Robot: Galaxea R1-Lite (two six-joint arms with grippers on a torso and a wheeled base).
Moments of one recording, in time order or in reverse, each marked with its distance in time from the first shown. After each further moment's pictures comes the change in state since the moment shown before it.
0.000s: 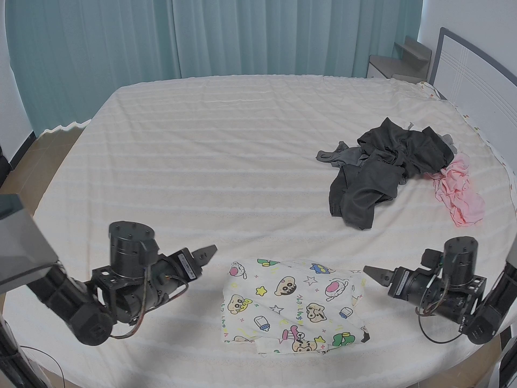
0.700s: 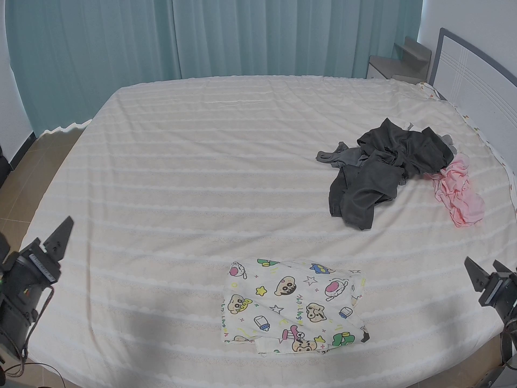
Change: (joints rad) left arm 0.066 -0.918 0.262 0.267 0.418 0.309; right arm -0.104 -0.929 0.141 0.540 -0.380 -0.321
